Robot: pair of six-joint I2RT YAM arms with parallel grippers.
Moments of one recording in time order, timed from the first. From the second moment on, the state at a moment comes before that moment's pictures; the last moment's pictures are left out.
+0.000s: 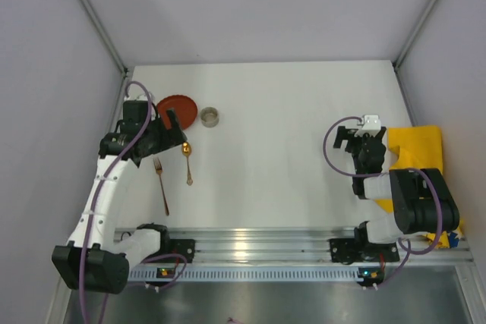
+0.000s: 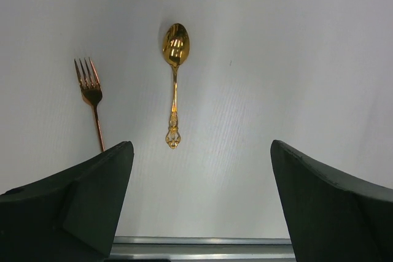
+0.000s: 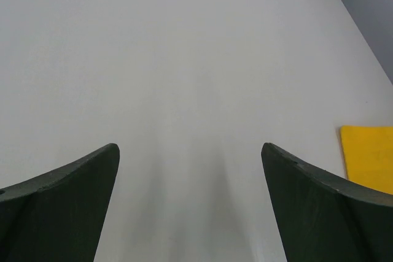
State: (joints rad) left arm -0.09 1.06 1.09 -0.84 0.02 -0.43; right arm 0.02 1.45 0.25 1.09 0.09 -0.03
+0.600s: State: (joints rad) left arm -0.09 1.06 1.13 -0.87 -0.12 -0.53; right arm 0.08 1.39 0.29 0.92 0.18 -0.04
